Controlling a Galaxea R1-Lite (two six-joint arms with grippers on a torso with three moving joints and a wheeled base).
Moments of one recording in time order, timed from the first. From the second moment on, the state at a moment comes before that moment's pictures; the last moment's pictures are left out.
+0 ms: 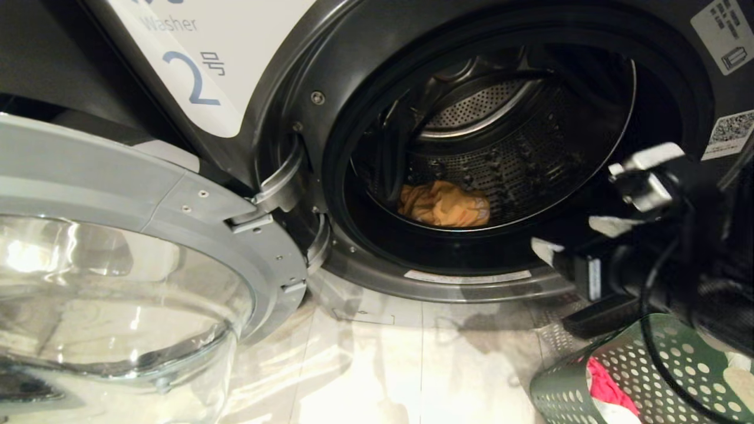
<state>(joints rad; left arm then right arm) 0.00 0.00 0.00 0.00 0.00 0.01 0.63 1.31 -0.72 -0.38 -0.44 -0.10</state>
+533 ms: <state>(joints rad) 0.00 0.00 0.00 0.00 0.00 0.01 0.23 0.92 -0.47 0.11 -0.36 0.02</state>
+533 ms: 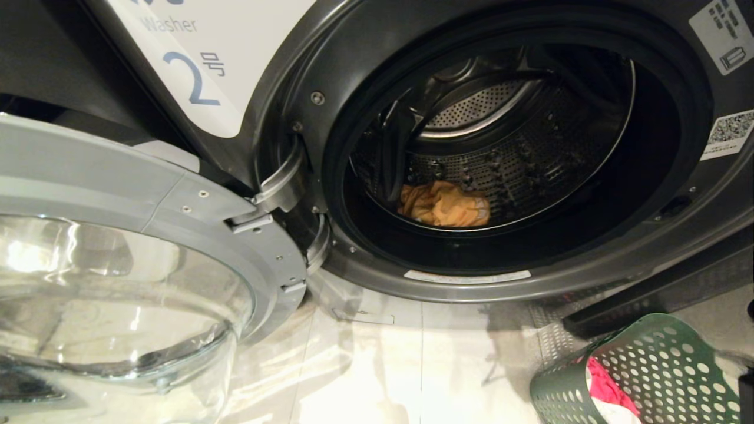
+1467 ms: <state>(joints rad) 0.00 0.00 0.00 0.00 0.00 0.01 -0.40 1.54 -0.73 0.74 -0.11 0.24</state>
